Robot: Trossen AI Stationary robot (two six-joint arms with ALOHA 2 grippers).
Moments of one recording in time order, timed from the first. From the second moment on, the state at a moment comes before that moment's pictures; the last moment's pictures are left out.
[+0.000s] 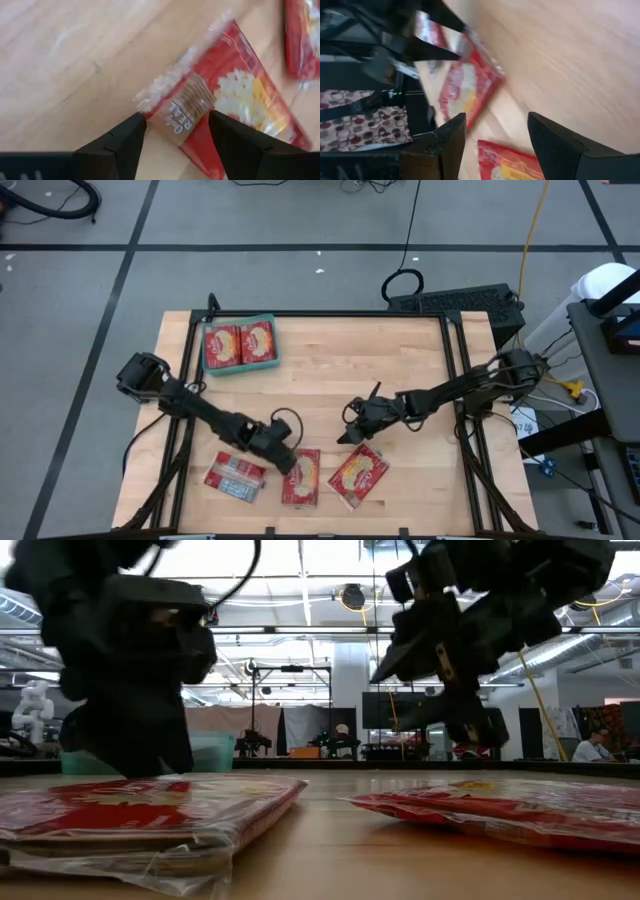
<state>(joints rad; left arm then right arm) -0.44 1.70 0.79 -0.13 -0.15 -1.21 0.16 1.61 0.63 0.41 -0.21 1.30</state>
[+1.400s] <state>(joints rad) -0.32 1.69 0.78 0.06 -0.21 -1.48 0.15 1.56 0.72 0.26 -0.18 1.14</state>
